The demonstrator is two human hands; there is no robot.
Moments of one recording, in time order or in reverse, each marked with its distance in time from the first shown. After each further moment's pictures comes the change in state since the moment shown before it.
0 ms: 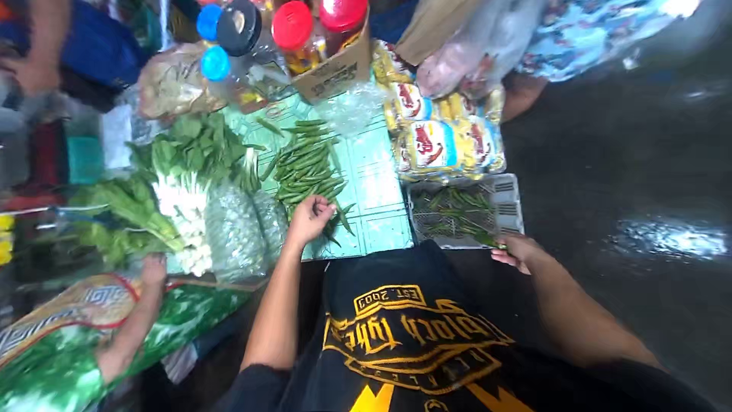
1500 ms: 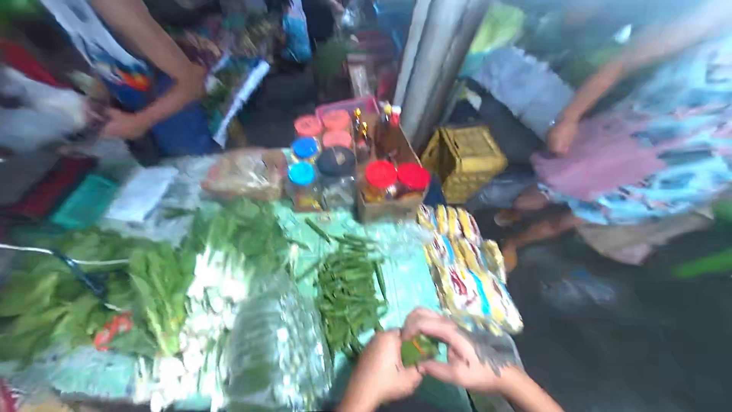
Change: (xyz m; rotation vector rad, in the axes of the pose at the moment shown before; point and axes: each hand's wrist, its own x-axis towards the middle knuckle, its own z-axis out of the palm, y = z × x) left_hand -0.040 0.013 -0.039 -0.126 -0.275 0.310; right_hand -0.321 -0.196 0.230 -0.618 -0.694 -1.635
